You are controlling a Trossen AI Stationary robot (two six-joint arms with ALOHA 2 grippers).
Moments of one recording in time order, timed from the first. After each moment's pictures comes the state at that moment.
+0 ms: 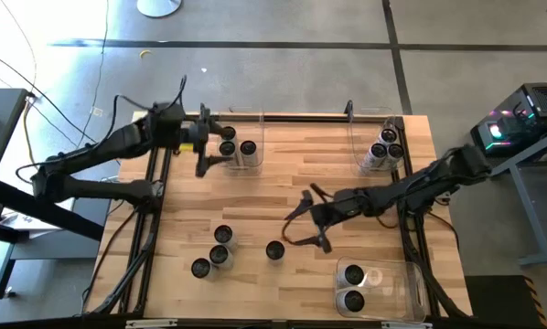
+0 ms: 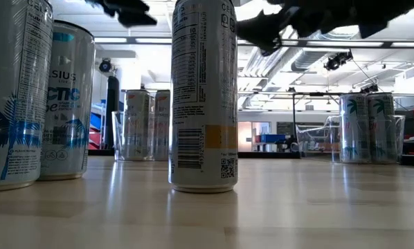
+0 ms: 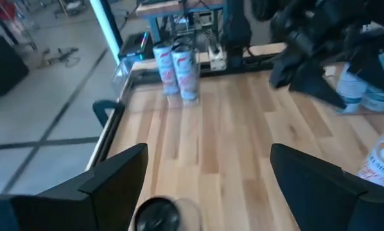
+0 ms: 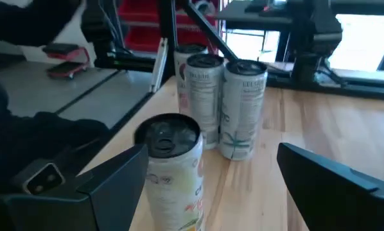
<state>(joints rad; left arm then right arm) 0.41 0.95 0.97 -0.40 0.29 0.32 0.25 1.47 0.69 0.53 -0.09 0.00</state>
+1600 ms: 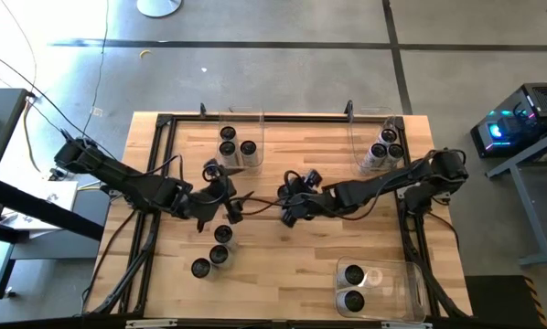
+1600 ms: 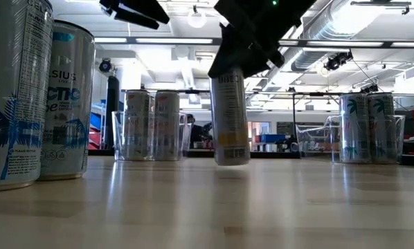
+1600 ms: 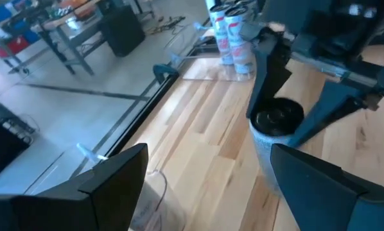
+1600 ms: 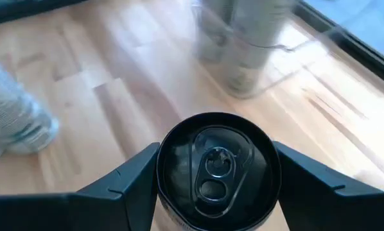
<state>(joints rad) -0.38 1.26 0.94 -0.28 -0.91 -0.15 0.22 1.68 1.19 -0.34 0.58 0.53</state>
